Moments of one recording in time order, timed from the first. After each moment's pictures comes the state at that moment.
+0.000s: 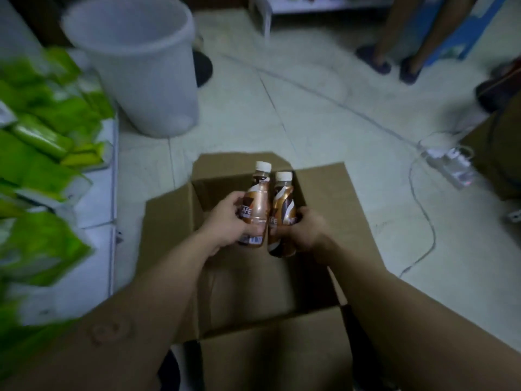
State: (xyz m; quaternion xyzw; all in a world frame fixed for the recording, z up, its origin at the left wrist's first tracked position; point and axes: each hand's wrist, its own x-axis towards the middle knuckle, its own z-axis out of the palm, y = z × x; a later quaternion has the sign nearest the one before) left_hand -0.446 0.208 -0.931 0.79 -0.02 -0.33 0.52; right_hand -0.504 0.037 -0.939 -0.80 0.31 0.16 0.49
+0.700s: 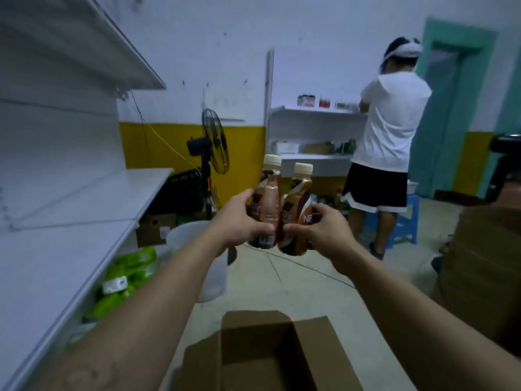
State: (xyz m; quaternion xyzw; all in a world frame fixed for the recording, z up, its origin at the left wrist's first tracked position) left_hand -0.595 0.264 -0.519 0.81 -0.26 0.02 0.52; right_hand -0.650 0.086 -0.540 -0.82 0.06 -0.21 0.53
